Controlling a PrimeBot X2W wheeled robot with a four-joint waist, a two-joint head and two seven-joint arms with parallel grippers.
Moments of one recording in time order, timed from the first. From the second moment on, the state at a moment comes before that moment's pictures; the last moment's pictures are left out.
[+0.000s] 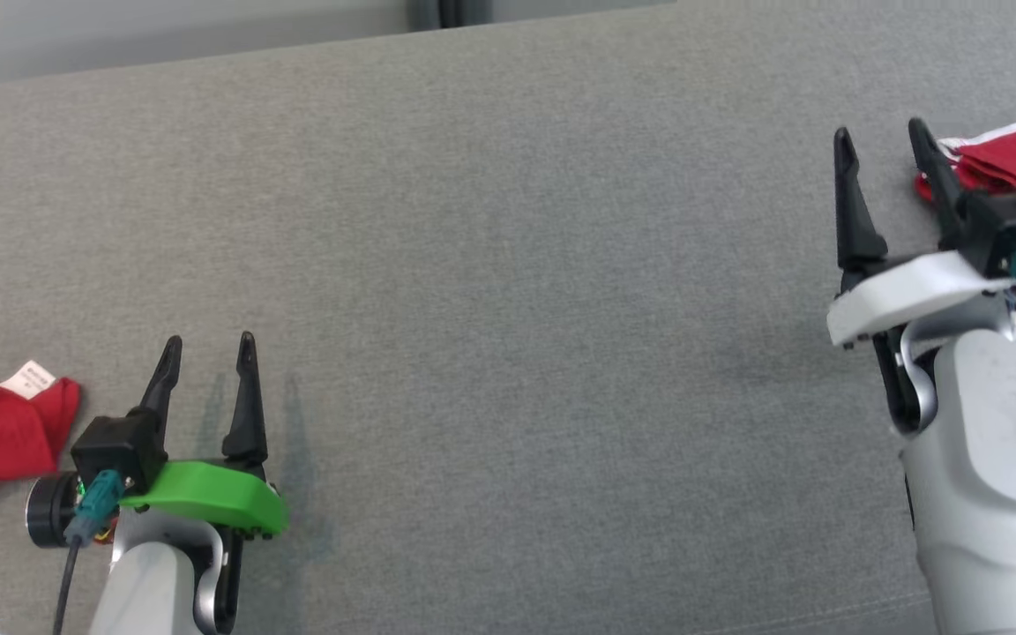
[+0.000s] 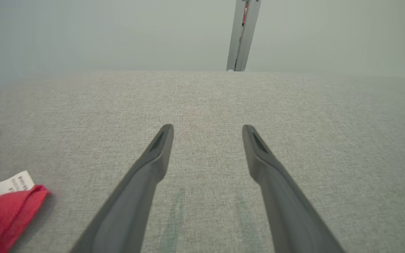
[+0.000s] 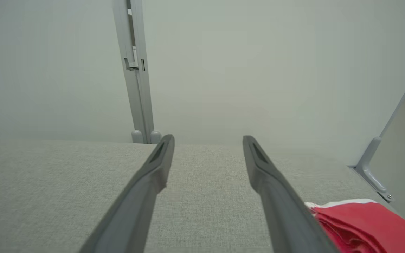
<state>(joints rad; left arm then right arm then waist) -0.25 0.10 -0.04 0.38 -0.22 -0.13 -0.26 -0.60 -0.05 -0.15 0.46 0.00 0.13 -0.26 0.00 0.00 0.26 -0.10</state>
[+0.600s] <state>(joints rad) -0.02 0.05 0.01 0.35 -0.17 -0.13 -0.26 -0.20 -0.05 -0.09 0.44 0.14 0.13 -0.26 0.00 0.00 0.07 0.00</state>
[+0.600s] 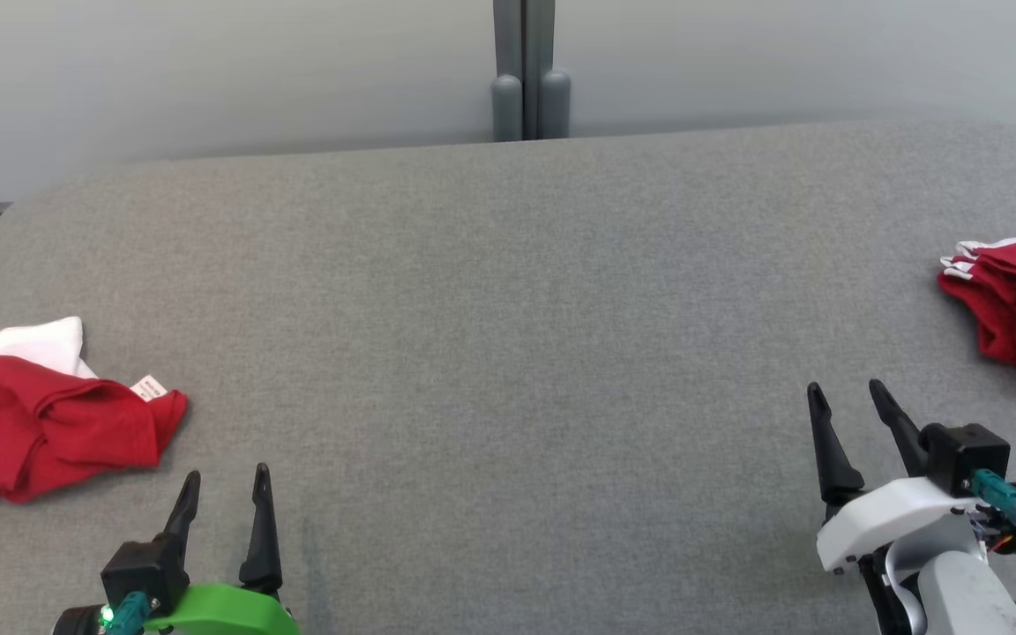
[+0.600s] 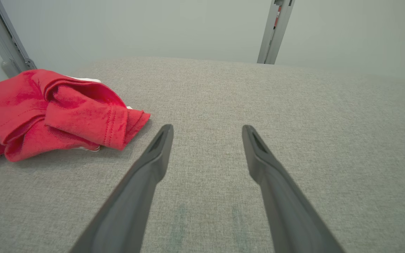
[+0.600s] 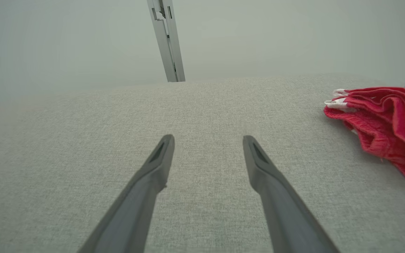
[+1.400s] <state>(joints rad) -0.04 0.05 0.06 0.41 -0.24 -0.13 -0.26 -0.19 -0.05 -0.03 0.44 0.15 0.13 -0.26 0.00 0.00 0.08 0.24</state>
